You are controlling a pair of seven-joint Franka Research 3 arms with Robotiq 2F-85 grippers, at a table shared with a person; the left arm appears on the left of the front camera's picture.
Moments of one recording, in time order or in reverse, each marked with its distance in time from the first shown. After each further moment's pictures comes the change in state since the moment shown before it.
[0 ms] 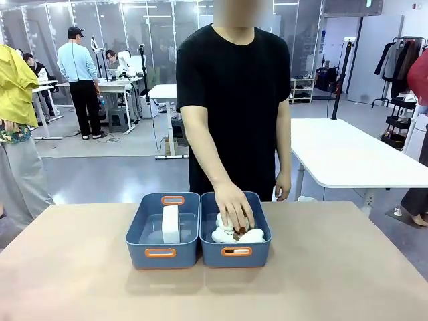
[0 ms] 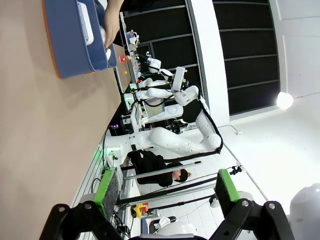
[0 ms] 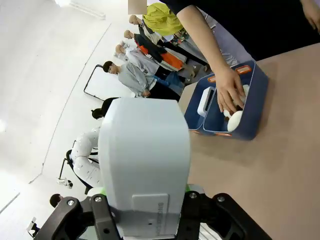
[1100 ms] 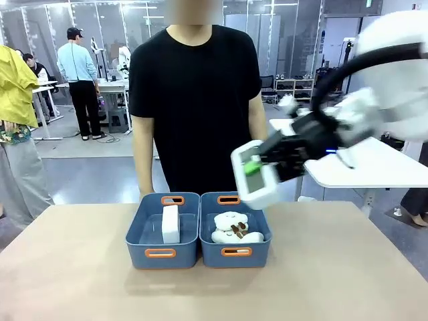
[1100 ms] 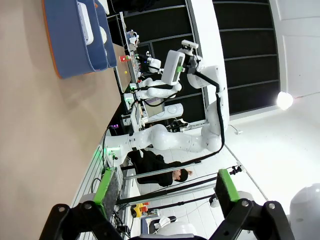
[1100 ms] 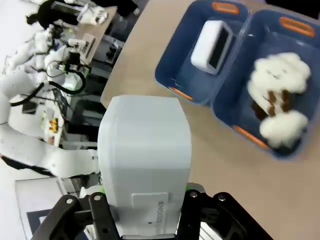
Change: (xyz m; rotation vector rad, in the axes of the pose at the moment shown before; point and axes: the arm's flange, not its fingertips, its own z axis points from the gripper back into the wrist) left arm 0.001 0.000 -0.001 0.000 0.002 0.000; right arm 0.007 0.027 -0.395 -0.343 0.558 0.112
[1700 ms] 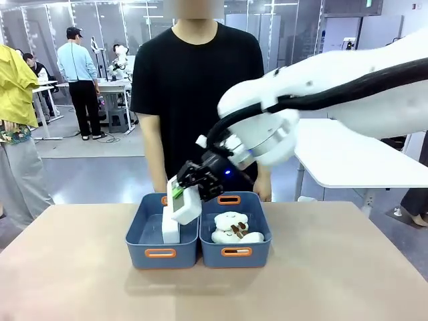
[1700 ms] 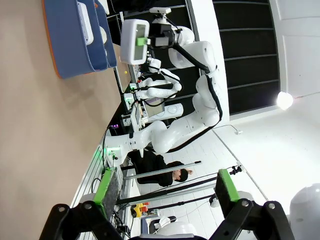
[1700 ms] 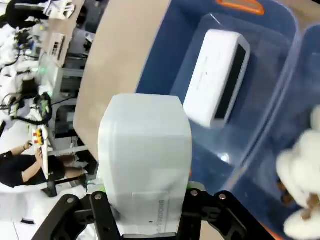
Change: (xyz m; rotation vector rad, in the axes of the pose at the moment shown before) left arm 0.000 0.000 0.000 0.000 0.000 0.000; right arm 0.107 -0.036 -0.215 -0.098 0.100 -0.108
